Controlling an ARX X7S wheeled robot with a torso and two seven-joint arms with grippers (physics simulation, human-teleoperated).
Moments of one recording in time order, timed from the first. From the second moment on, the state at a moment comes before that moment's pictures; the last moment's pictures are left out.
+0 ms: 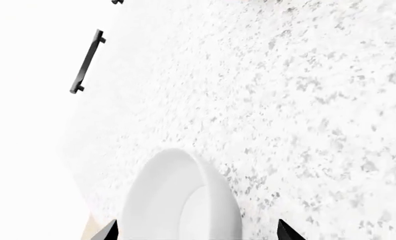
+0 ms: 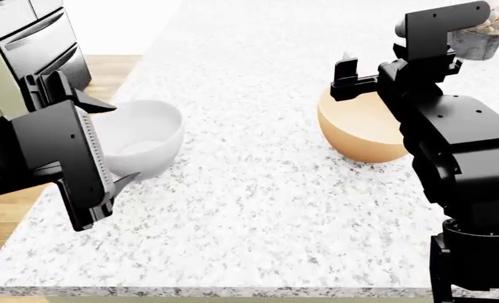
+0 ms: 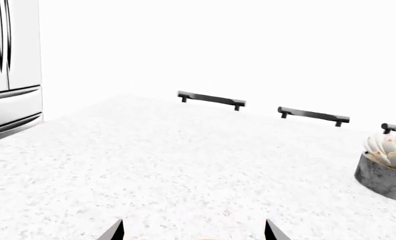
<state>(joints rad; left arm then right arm) -1.13 -1.08 0.67 0.53 -0.35 -0.85 0.73 1.08 0.32 -0.18 0.13 0.28 0.83 -0.04</state>
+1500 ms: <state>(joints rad) -1.13 -0.89 0.92 0.11 -0.12 -0.72 0.74 1.09 0.33 -0.20 0.15 0.29 0.83 -0.03</state>
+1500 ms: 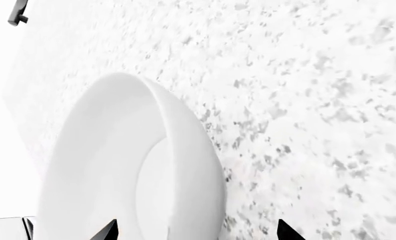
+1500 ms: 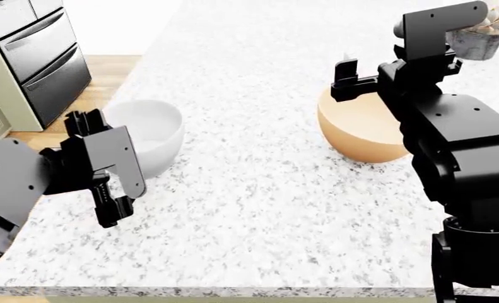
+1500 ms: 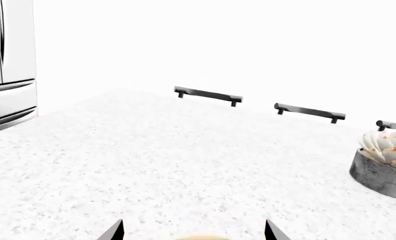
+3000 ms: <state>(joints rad) -1.17 -0.90 0.84 0.12 -0.16 -0.64 0.71 1.21 0.51 -0.38 -0.12 0.36 1.12 -0.19</state>
